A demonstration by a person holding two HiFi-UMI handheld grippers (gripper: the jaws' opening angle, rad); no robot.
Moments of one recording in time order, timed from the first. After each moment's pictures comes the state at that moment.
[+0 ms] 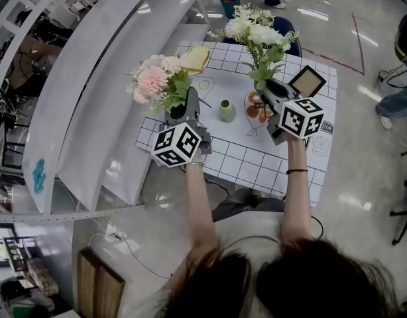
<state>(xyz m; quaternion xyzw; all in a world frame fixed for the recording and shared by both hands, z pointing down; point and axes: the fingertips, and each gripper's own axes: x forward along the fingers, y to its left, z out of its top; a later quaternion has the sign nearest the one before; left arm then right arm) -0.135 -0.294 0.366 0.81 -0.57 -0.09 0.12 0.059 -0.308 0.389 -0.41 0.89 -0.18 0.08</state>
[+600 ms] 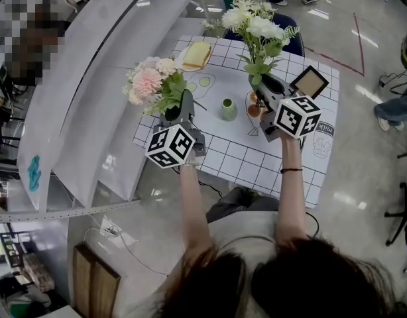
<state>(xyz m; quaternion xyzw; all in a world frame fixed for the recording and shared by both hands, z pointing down) -0.168 -0.296 0.383 0.80 -0.58 -0.08 0.14 0.029 -0.320 0.373 -0.41 0.89 -0.18 0.11</state>
